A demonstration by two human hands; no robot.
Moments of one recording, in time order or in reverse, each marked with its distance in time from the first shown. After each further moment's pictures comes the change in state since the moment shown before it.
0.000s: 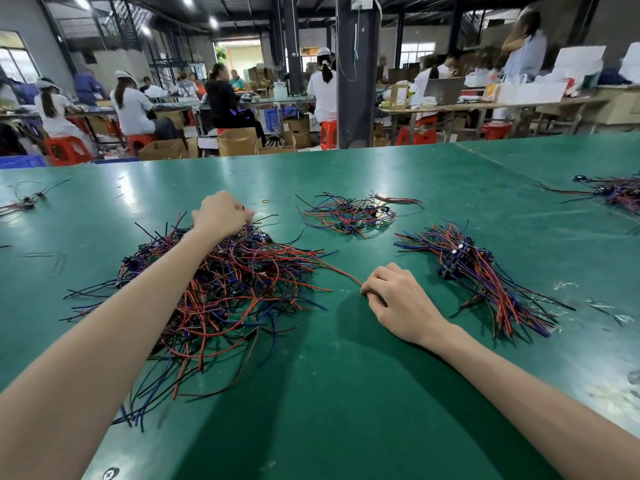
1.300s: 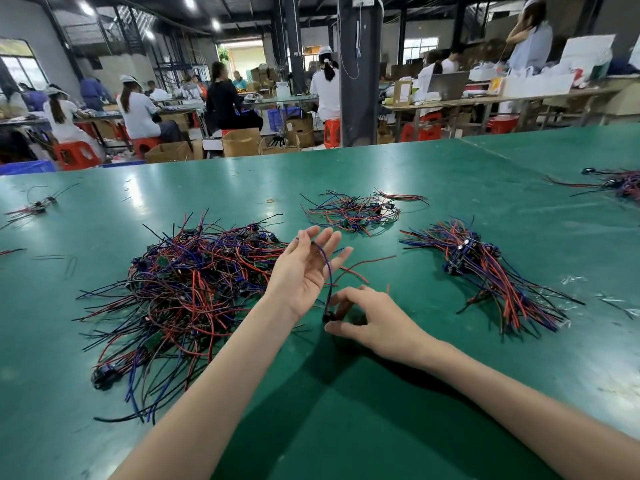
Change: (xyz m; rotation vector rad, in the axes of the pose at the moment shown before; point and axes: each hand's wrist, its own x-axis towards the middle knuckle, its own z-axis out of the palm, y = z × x) left_hand -0.119 0.083 0.061 -2.035 -0.347 -0.202; right_hand -0.009 -0.060 -0.011 0.508 -0.179 0.062
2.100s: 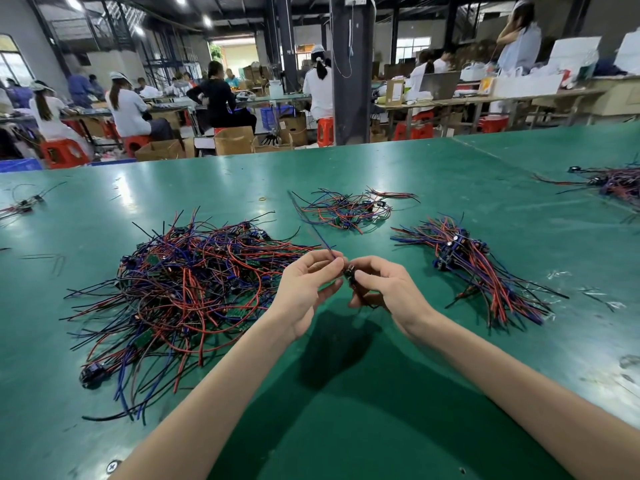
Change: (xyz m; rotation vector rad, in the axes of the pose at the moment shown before) left_hand -0.020 -0.023 -0.008 0.535 0.010 -0.039; right_hand 0.008 0.012 -0.019 0.756 0.222 0.264
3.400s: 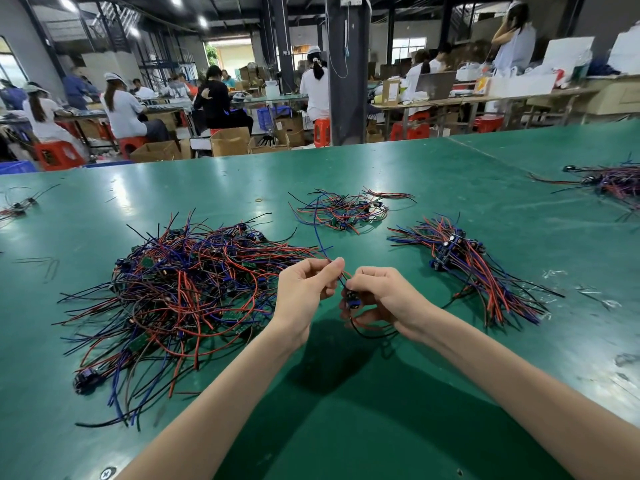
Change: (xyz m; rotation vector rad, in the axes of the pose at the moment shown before) left_hand -0.004 -0.010 0.003 0.198 0.154 0.169; right_hand -0.007 -0.016 0.003 -0.013 -0.078 0.242
